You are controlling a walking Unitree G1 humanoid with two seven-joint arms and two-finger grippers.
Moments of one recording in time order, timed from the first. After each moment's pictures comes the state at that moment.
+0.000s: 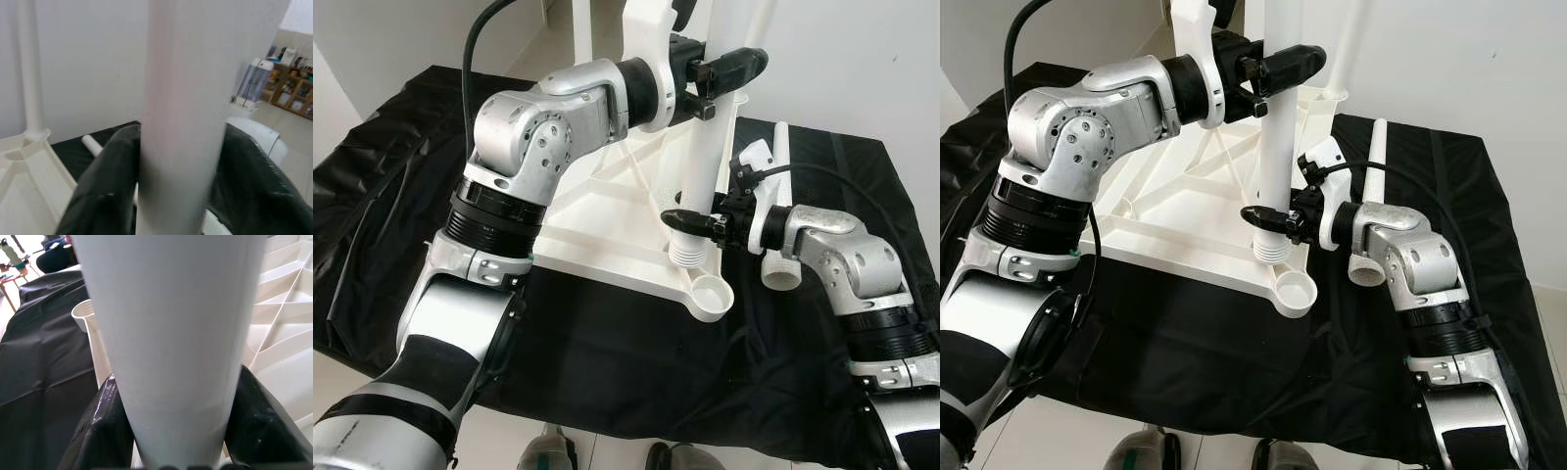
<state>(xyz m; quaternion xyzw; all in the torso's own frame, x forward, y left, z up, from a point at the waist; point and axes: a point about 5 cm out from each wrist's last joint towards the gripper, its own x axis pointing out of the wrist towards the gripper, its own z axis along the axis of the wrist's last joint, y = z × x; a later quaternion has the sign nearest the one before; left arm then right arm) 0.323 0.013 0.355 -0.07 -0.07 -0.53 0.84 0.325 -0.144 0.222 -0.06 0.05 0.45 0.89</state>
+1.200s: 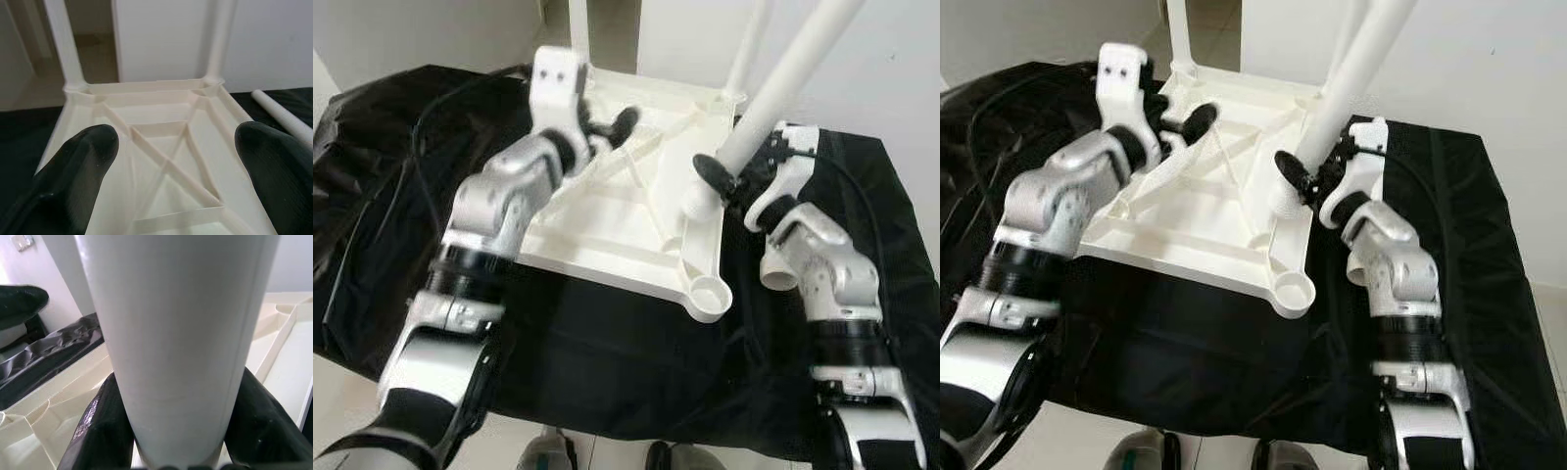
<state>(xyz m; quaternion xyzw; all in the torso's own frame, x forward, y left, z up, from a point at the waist) 0.366 0.097 0.270 0.02 -0.07 -0.23 0.97 0.337 -0.158 0.218 0.06 -0.06 0.24 0.97</state>
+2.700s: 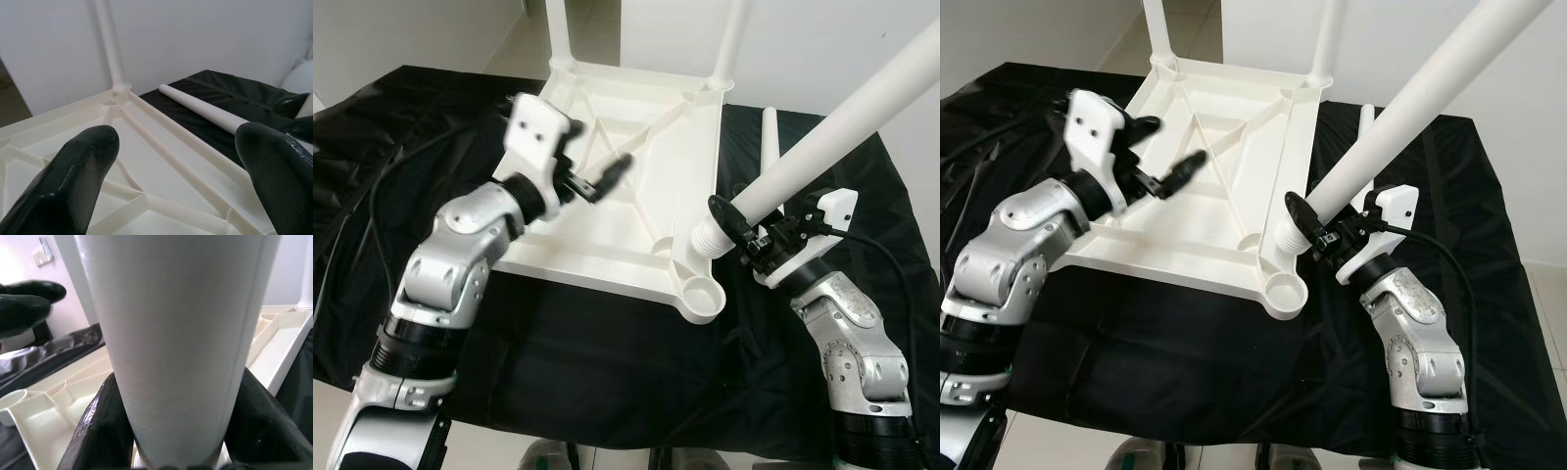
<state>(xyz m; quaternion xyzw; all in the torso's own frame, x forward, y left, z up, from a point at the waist) 0.300 0.101 0.257 0.09 -0.12 -0.40 0.90 0.270 -0.171 0.206 0.03 -0.13 0.28 0.95</state>
